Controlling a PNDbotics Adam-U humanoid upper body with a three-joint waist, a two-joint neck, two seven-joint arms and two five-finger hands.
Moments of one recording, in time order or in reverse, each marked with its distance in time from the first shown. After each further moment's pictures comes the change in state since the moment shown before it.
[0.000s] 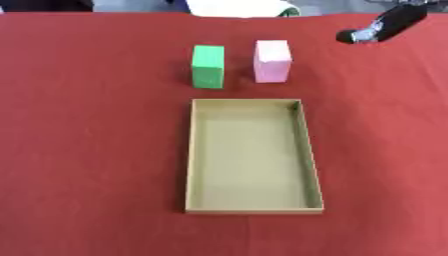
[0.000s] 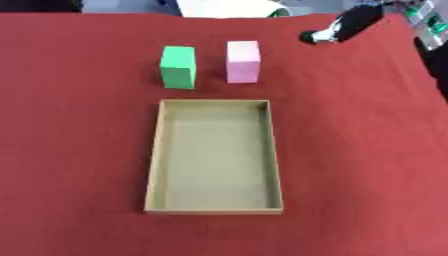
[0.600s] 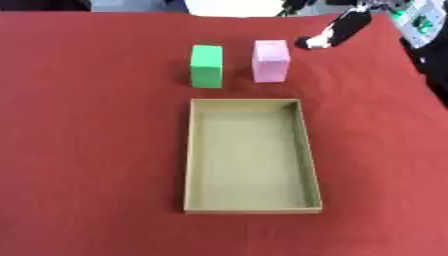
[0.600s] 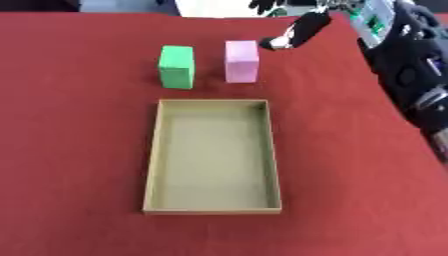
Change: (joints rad) left arm -0.002 0.000 -0.005 0.000 0.004 0.001 -0.006; right arm -0.063 0.131 -0.008 0.100 -0.031 0.058 0.147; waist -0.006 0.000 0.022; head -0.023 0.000
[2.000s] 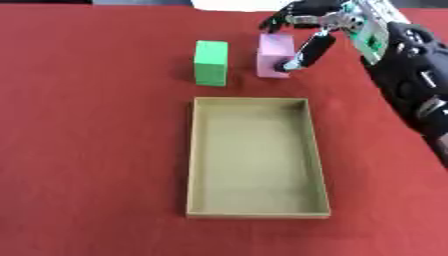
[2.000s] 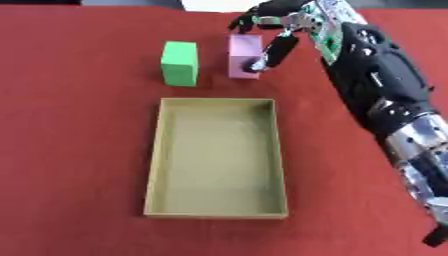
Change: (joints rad) left arm -0.013 -0.001 -0.010 0.000 0.004 0.002 -0.023; right arm -0.018 0.085 -0.076 0.100 0.275 0.011 -0.093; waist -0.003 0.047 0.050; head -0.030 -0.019
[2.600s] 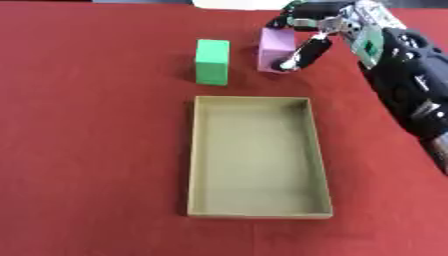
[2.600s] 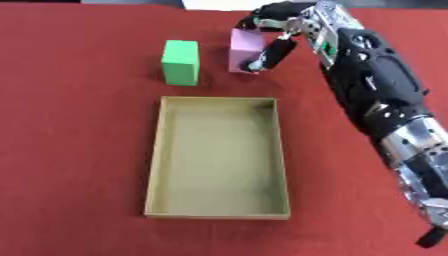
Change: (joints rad) left arm -0.001 0.000 -0.005 0.000 -0.002 0.002 -0.011; right arm -0.004 0.006 -0.022 0.032 0.047 0.020 -0.040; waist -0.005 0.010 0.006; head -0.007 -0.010
